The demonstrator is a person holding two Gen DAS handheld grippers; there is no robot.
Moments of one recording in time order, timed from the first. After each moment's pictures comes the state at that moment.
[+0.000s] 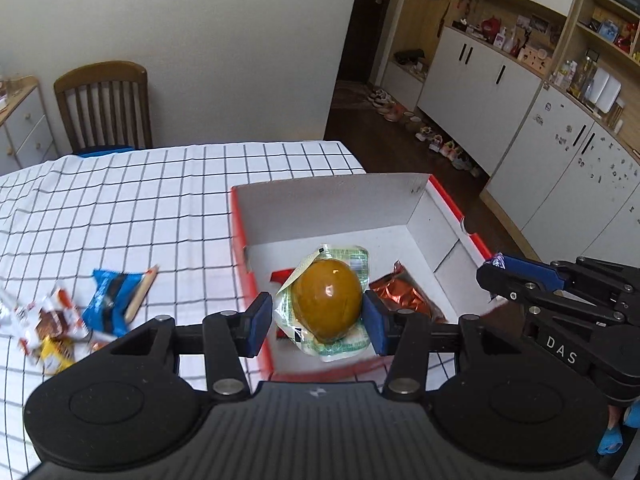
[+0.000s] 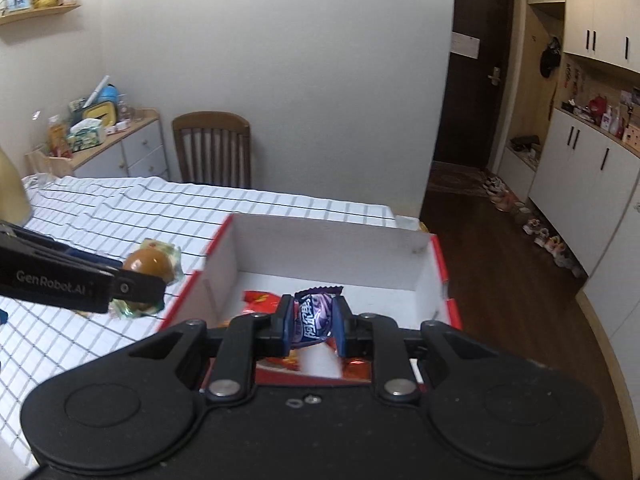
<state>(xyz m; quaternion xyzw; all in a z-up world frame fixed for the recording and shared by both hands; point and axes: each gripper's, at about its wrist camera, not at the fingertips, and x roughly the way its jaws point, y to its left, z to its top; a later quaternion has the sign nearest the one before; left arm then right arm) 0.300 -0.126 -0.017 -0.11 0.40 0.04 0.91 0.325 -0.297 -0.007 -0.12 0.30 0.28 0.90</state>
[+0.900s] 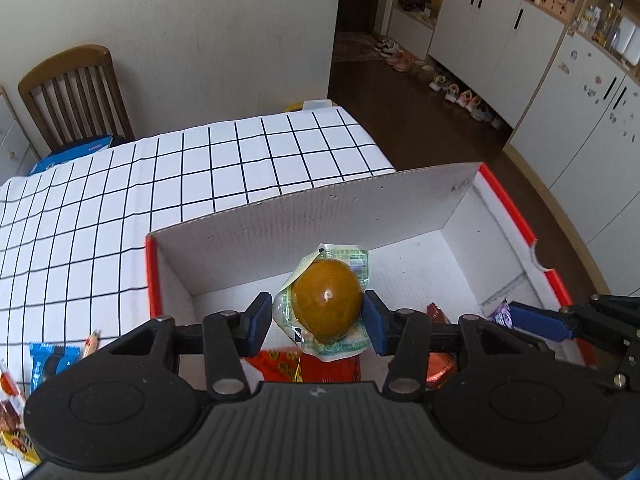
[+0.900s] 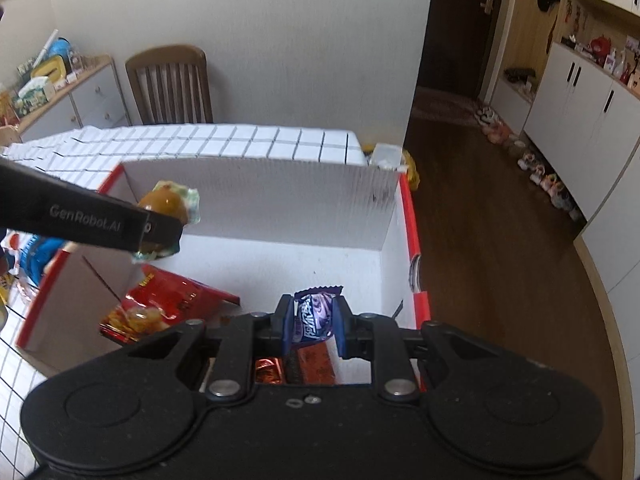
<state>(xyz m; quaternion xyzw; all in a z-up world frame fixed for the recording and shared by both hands) 0.446 -0.136 -0.082 -0.06 0.48 0.05 0.88 0.433 -0.297 -0.071 -0.13 0.42 0.24 0.87</state>
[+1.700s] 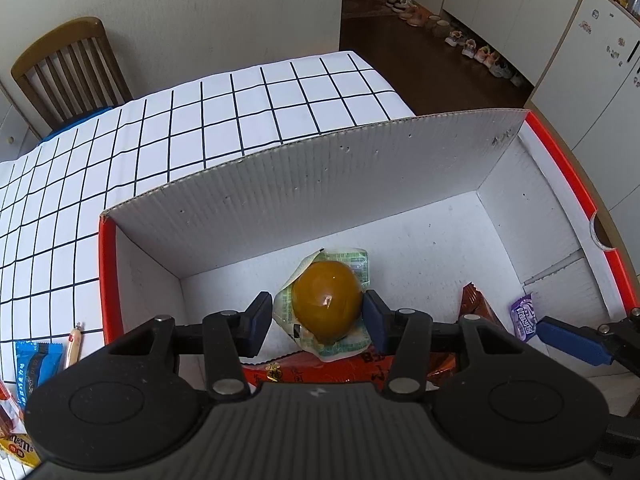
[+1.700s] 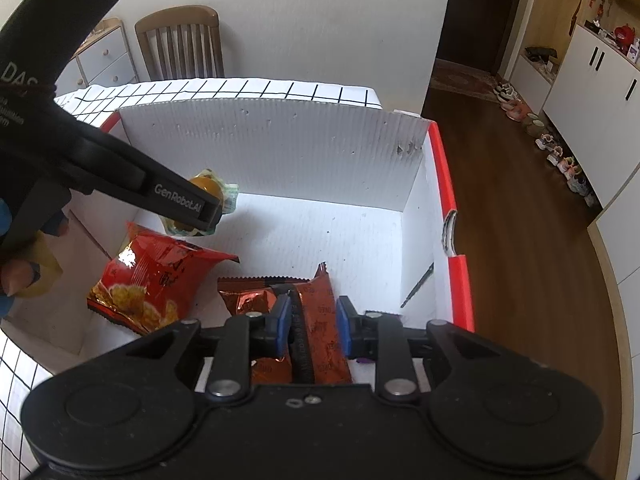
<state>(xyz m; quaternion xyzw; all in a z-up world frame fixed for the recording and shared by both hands) 0.477 -0.141 -0.123 -0.04 0.54 0.06 0.84 0.441 -0.293 -0.097 -0.15 0.46 0.26 0.84</state>
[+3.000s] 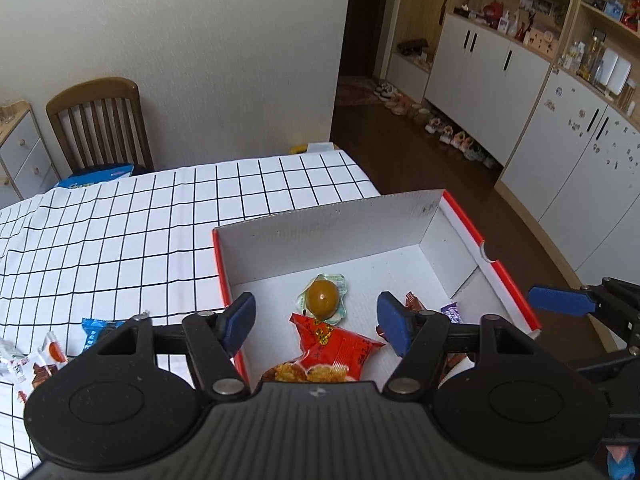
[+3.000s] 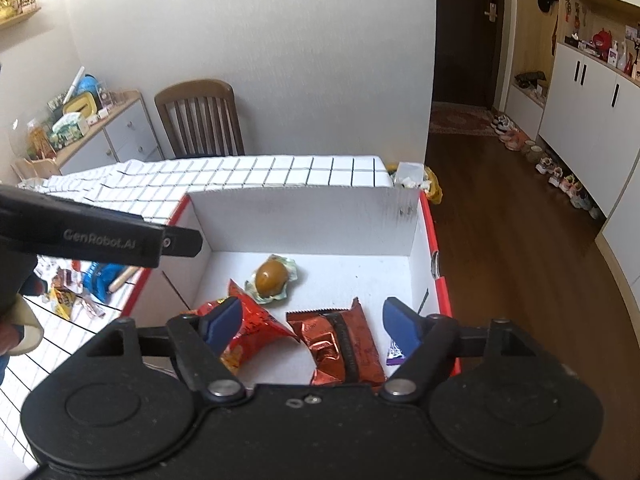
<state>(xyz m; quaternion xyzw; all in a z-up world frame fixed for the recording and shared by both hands) 0.354 -0.133 -0.016 -0.07 0.41 0.05 0.91 0.387 -0.313 -0.021 -0.08 0.39 0.28 0.87</state>
